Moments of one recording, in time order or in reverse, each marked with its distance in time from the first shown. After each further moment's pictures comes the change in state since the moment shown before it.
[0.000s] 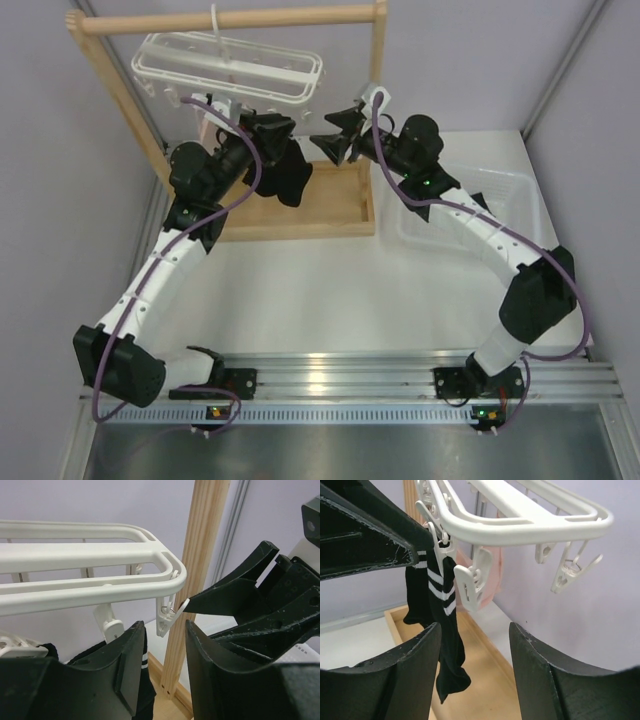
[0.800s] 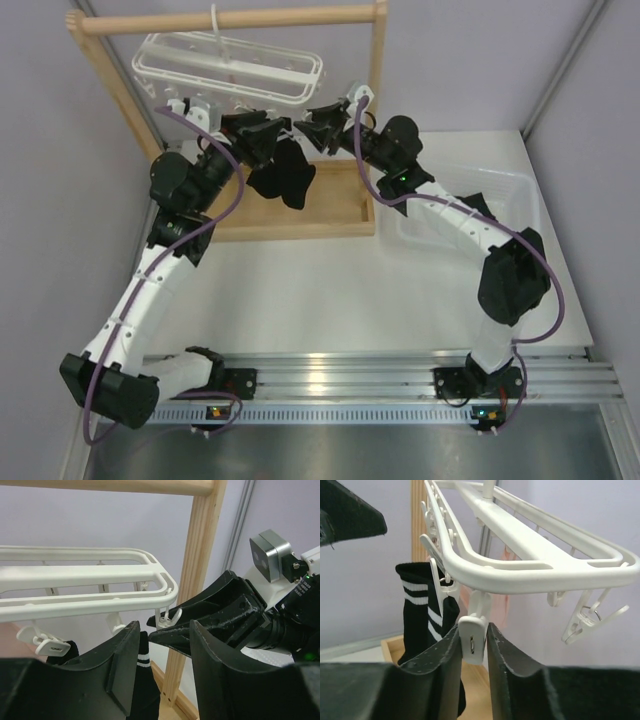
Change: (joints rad) left arm 0.000 -0.111 -0.002 -0.049 -0.043 0.003; right arm 0.045 0.163 0.093 0.223 -0.002 0.040
